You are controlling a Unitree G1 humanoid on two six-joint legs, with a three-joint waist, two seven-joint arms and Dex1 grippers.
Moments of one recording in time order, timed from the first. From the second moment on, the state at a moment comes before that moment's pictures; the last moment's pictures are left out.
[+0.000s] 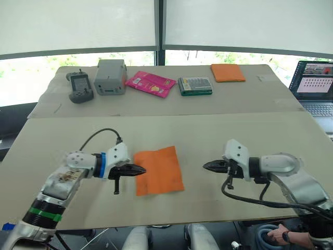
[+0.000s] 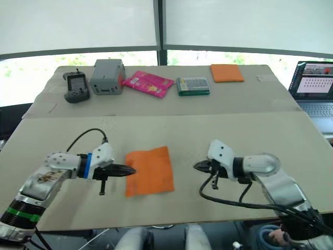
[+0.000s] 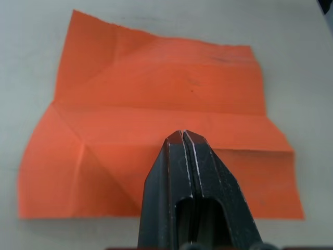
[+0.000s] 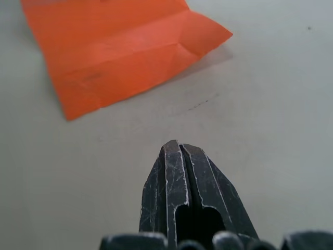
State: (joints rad) left arm -0.29 0.74 -0.20 -0.07 -0.26 0.30 -1.20; right arm -0.28 -0.78 0.19 -0.27 0.22 0.43 0.99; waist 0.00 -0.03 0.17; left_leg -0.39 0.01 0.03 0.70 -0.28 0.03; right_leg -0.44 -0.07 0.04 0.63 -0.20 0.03
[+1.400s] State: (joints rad) left arm -0.19 0.71 -0.13 -0.14 -0.24 0.38 -1.02; right arm -0.58 -0.38 0.39 0.13 0.13 0.29 1.07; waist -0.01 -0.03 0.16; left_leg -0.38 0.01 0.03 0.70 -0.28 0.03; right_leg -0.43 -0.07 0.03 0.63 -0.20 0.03
